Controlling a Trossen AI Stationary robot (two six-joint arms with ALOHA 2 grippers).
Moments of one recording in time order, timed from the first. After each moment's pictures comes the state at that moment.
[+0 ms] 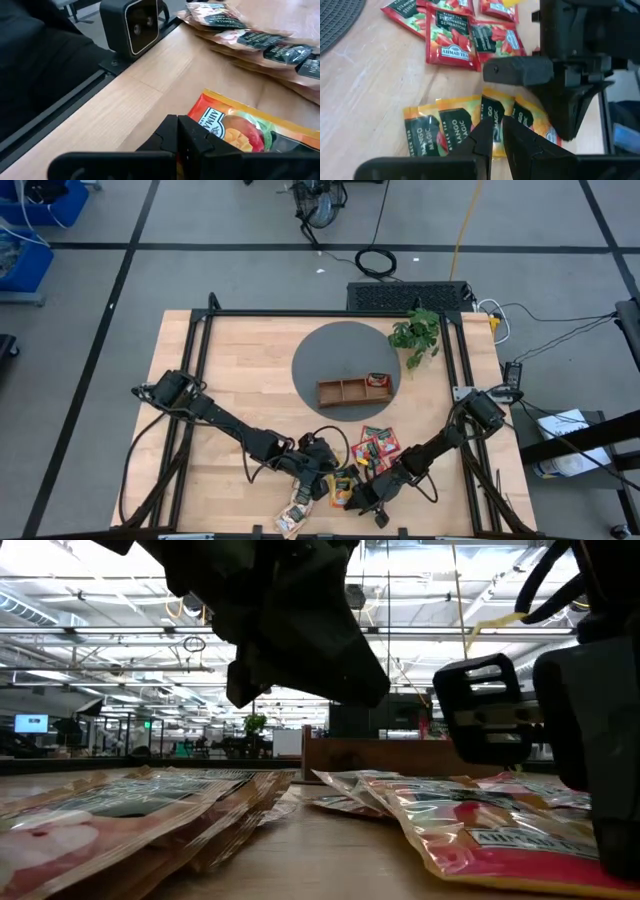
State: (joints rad) left arm -0.46 1.98 1.22 0.03 -0.26 -0.73; right arm 0.66 2.08 0.82 0.74 0.08 0.03
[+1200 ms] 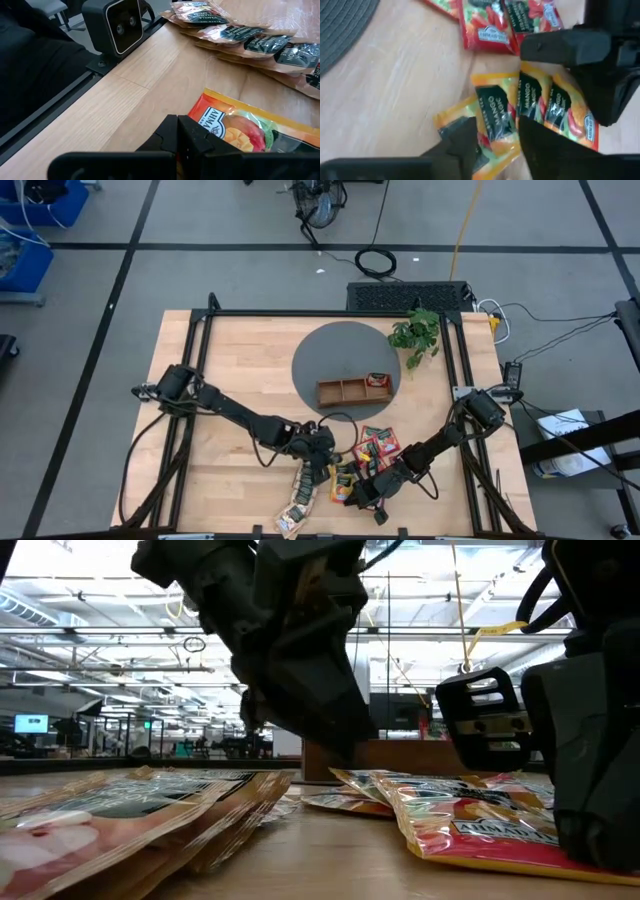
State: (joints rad) left arm -0.34 1.98 1.22 -0.10 -0.11 -0.66; right arm 0.65 2.08 0.76 0.75 0.13 0.07
